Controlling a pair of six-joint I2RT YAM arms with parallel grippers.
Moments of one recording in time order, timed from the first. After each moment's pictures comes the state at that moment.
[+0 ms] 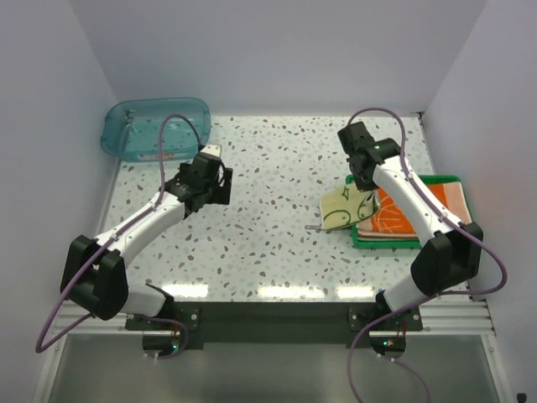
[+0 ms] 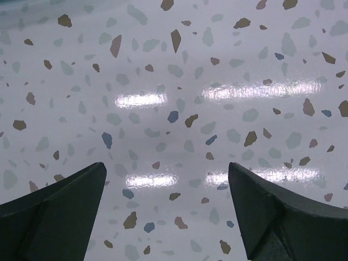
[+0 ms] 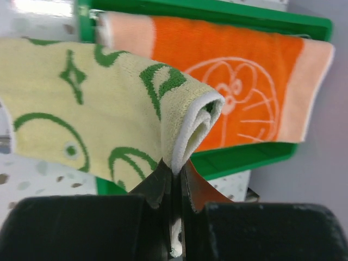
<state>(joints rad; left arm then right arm) -0.46 1.39 1.00 -0.45 -0.37 -0.25 0.38 1.54 1.45 -1.09 0.52 0.13</state>
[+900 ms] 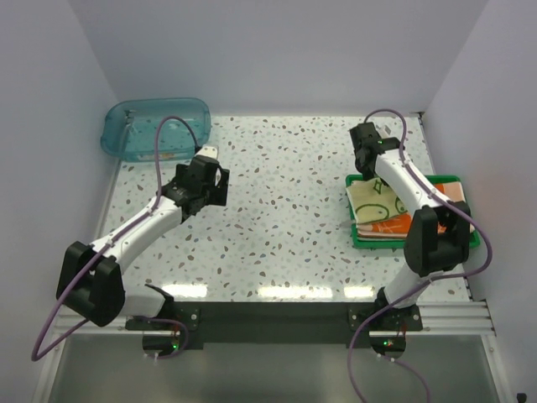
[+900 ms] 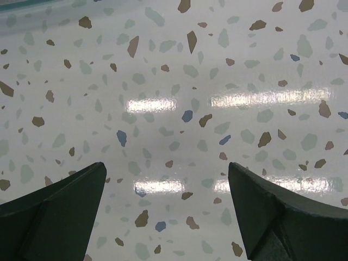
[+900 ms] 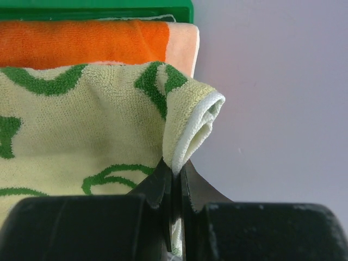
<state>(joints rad) -0.46 1.34 0.95 -0.43 -0.42 -0.22 0.21 1.67 1.40 -0.98 1.00 -0.13</state>
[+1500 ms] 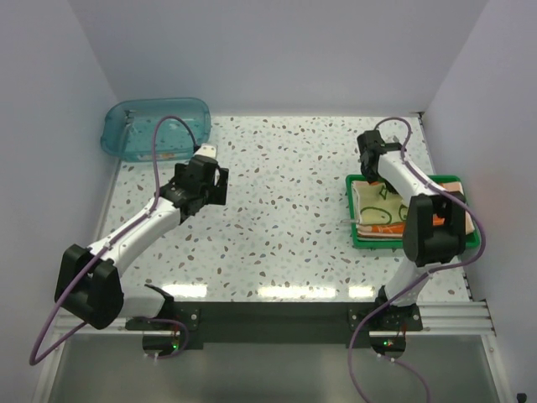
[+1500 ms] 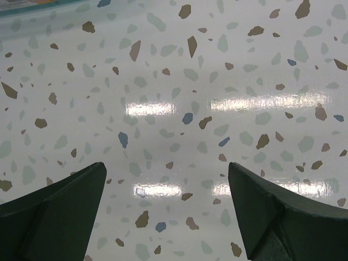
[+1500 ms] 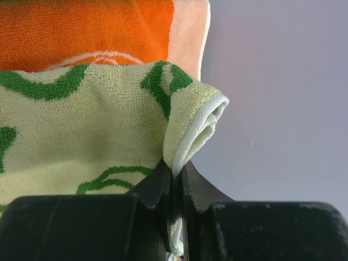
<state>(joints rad) -0.46 1.32 0.95 -0.43 -0.43 -0.22 0.13 1.75 1.34 -0.94 1.03 -0.09</state>
